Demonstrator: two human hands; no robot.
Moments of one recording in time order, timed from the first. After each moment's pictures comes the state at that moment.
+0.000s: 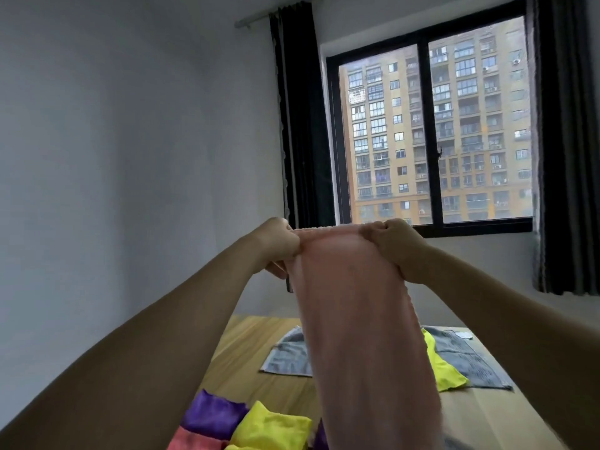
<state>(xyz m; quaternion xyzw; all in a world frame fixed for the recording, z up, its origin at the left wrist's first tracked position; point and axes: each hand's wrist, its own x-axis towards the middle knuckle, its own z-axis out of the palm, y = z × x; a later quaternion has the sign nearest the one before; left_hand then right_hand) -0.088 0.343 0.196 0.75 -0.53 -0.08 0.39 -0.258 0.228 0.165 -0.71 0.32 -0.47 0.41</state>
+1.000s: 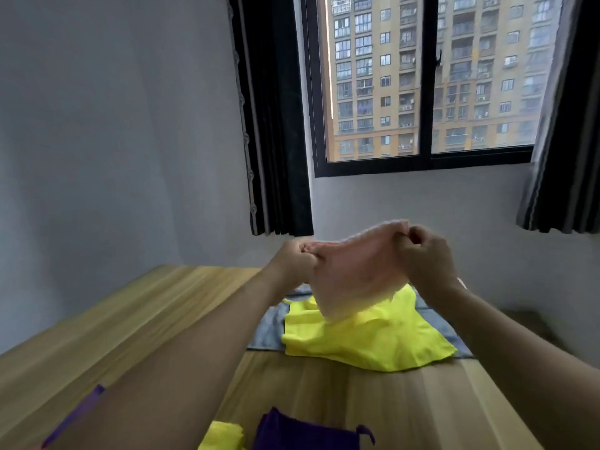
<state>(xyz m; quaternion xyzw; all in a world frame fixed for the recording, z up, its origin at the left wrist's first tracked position) -0.067 0.071 0.022 0.61 -0.56 -0.25 0.49 -0.259 -0.022 -0.001 -0.65 0.42 -0.58 0.22</state>
